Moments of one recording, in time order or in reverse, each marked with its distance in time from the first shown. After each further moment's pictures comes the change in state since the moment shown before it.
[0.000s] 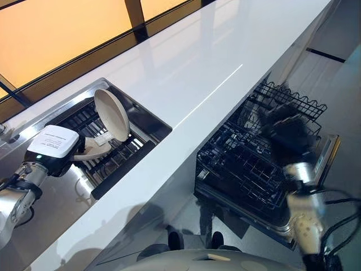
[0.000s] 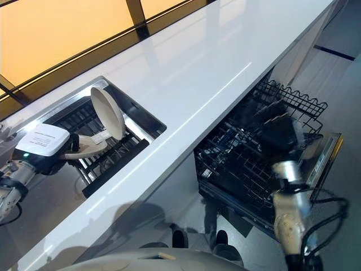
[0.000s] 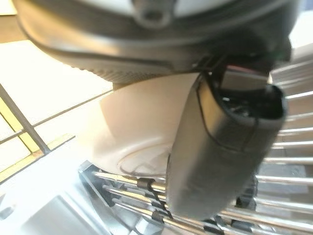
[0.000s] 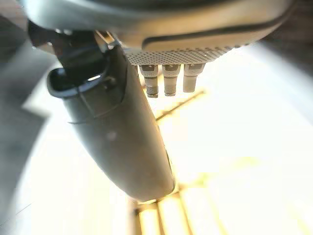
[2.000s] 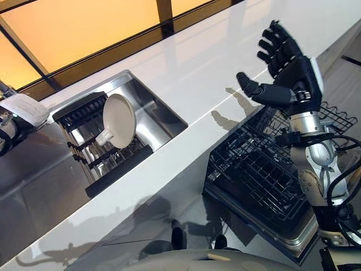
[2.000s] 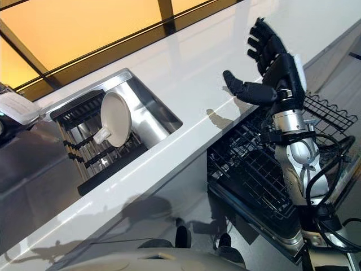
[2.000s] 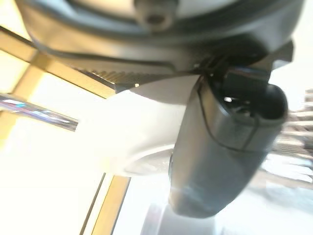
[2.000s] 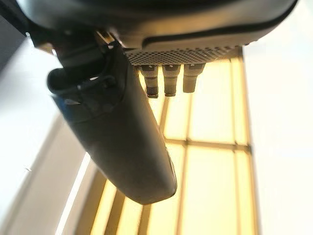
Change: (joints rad) left arm -0.308 0.367 -0.021 0.081 0.132 -0.005 -0.458; right arm -0.268 -0.273 0.274 0.040 -0.289 0.247 -0.082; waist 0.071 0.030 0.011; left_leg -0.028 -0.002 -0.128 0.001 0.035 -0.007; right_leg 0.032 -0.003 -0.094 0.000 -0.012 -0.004
